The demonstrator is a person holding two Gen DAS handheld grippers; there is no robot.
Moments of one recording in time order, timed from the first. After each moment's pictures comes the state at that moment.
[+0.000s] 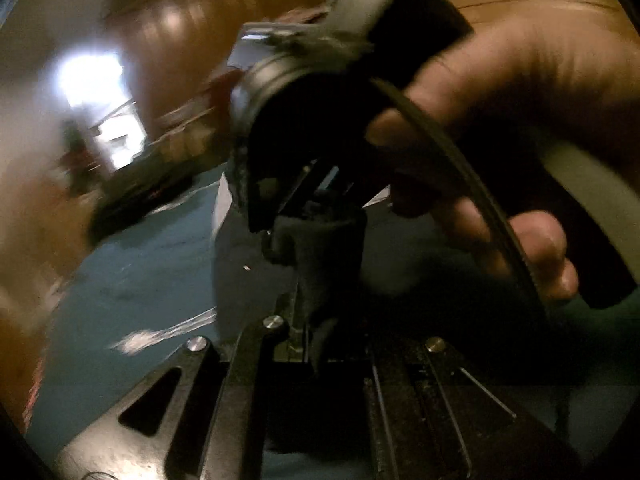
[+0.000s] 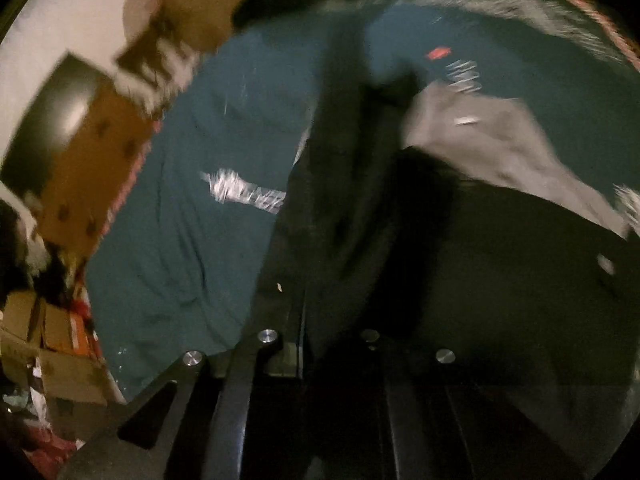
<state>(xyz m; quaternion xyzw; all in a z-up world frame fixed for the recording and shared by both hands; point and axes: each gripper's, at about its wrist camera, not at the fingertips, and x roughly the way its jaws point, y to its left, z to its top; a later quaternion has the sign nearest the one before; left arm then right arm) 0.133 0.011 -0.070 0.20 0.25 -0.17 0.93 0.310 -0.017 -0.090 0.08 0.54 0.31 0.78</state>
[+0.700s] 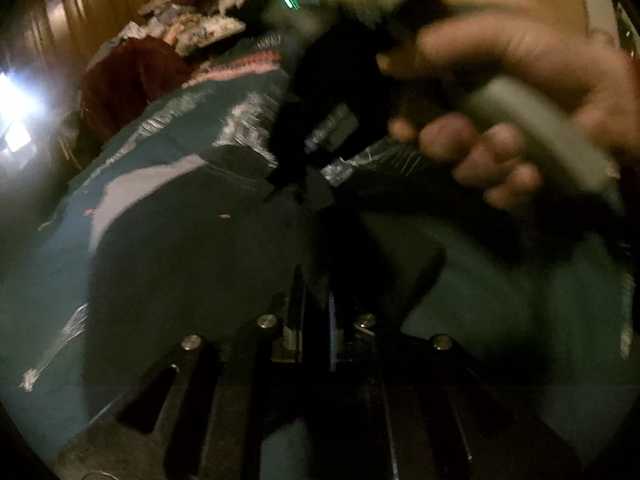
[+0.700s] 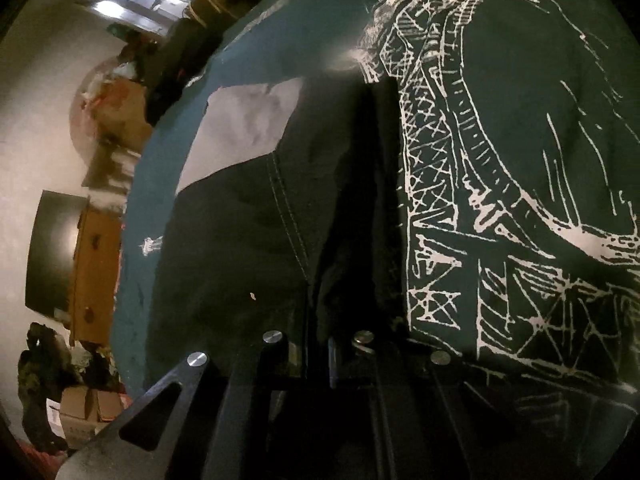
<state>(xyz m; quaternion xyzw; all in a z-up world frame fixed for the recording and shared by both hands) 0.142 -0.102 -0.112 0.22 0.33 -0.30 0.87 0.303 -0.284 -0.201 0.27 0.56 0.22 0.76</state>
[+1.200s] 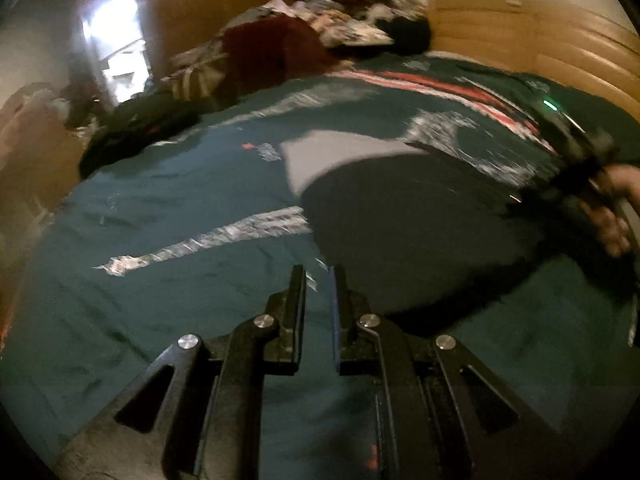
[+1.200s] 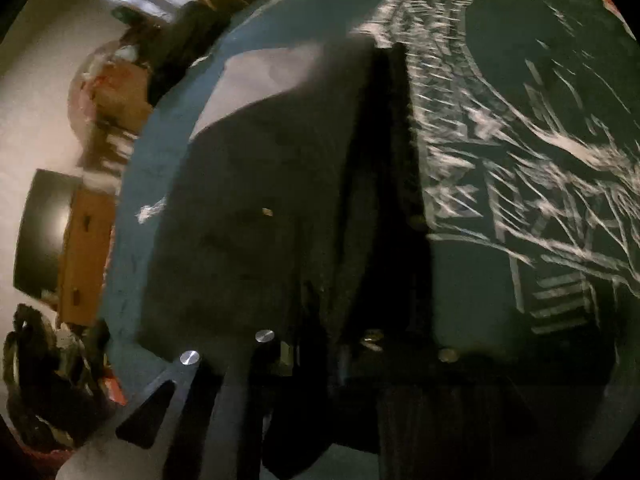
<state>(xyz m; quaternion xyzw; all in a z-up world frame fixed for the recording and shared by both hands) 0.139 0.048 -0.086 0.11 0.32 -0.11 0.93 0.246 -0.268 -0.197 0.24 0.56 0.21 0.76</state>
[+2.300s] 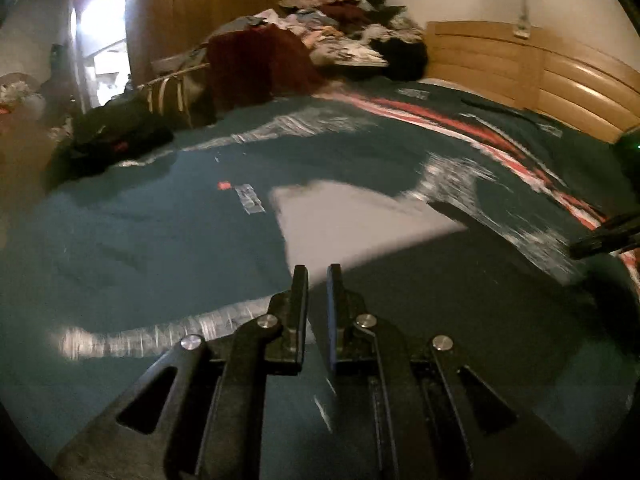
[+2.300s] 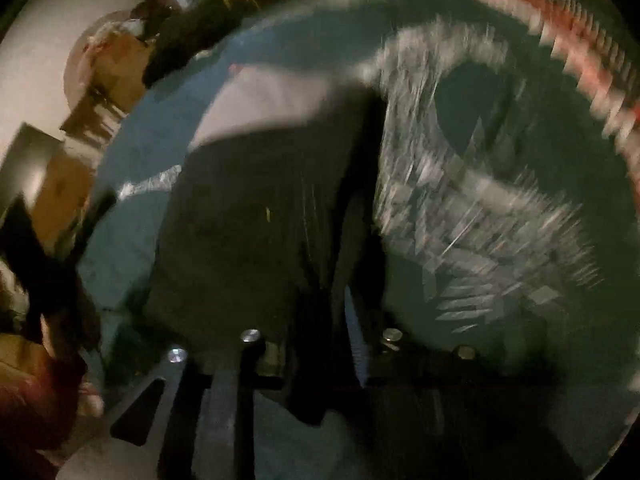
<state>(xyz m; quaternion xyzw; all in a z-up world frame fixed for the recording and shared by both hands) 0.265 0.037 -0.092 0.07 0.31 -0.16 0.93 0.220 -0.269 -0.126 0.12 0.52 0.18 0.82</state>
